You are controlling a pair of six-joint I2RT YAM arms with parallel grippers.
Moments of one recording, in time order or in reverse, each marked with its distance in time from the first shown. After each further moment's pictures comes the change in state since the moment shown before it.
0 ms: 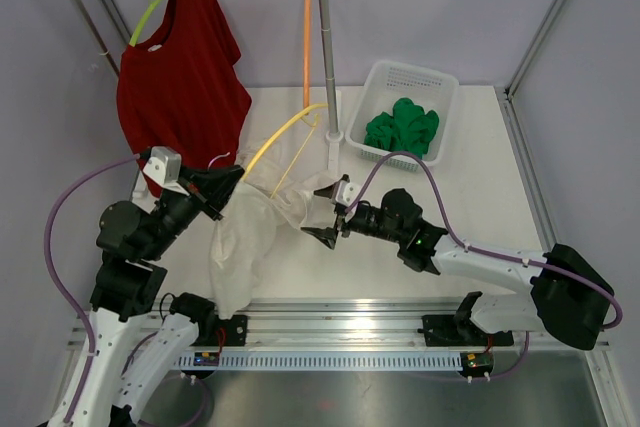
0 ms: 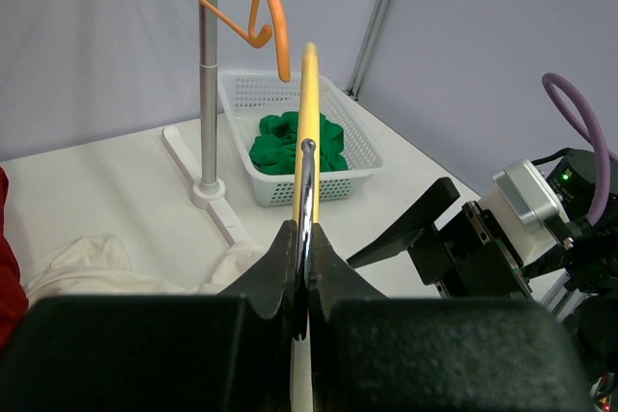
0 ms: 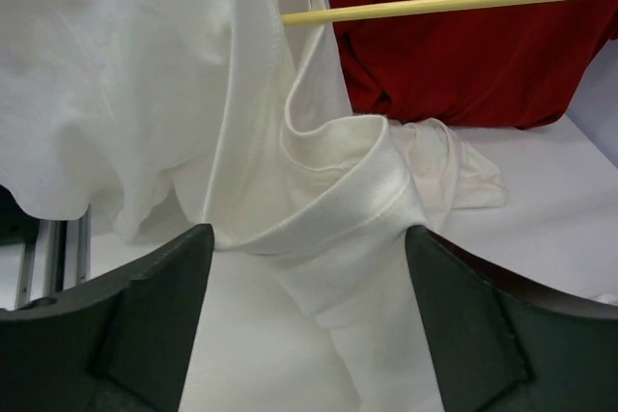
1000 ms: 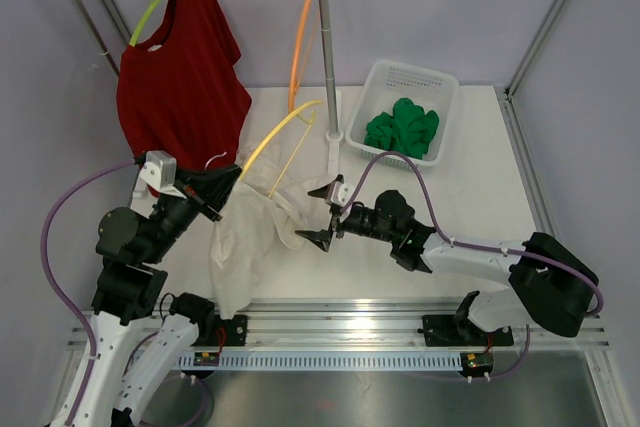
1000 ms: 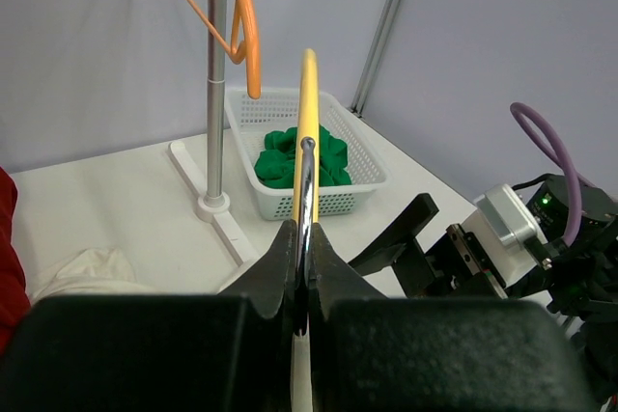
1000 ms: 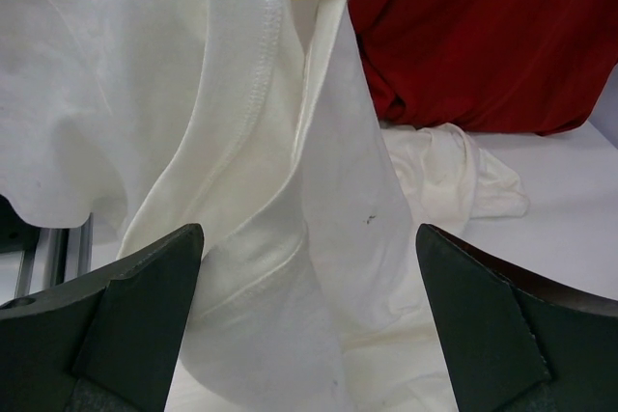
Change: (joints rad) left arm 0.000 -0.031 -0.034 0.048 -0.026 -0.011; right arm 0.000 0.093 -0.019 0.140 -0.029 0.020
